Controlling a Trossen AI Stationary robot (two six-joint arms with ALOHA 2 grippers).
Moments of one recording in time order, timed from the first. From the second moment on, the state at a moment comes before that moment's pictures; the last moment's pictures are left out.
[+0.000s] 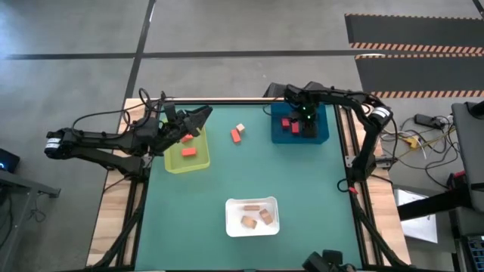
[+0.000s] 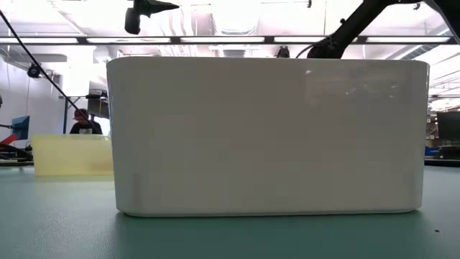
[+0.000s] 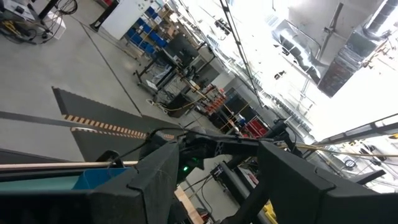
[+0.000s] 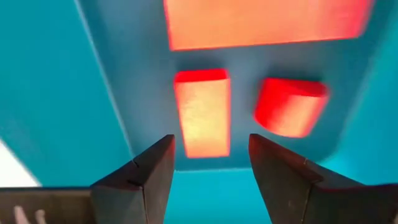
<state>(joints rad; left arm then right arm) 0.01 0.95 0.78 0.38 -0.64 -0.73 -0.78 1.84 1.26 -1.14 0.11 -0.67</state>
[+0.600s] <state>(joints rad) 0.02 1.00 0.89 0.25 -0.65 -0.73 -0.74 1.50 1.42 -1.11 -0.19 -0.06</state>
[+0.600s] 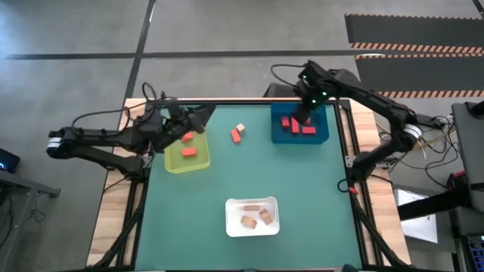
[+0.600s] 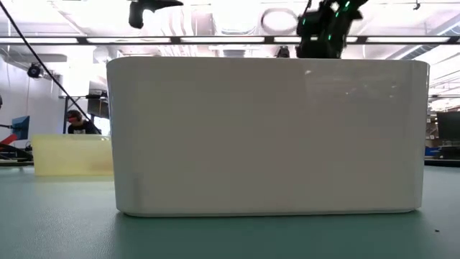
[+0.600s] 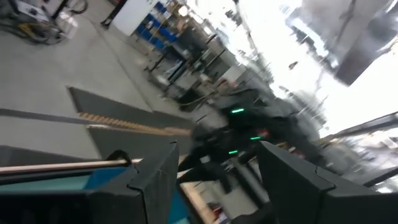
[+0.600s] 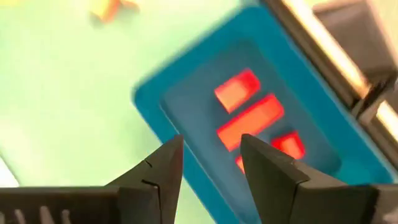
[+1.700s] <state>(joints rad) 0.36 1.60 1.47 -0.65 -0.10 -0.09 -0.61 1.10 1.03 -0.42 -0.27 0.12</state>
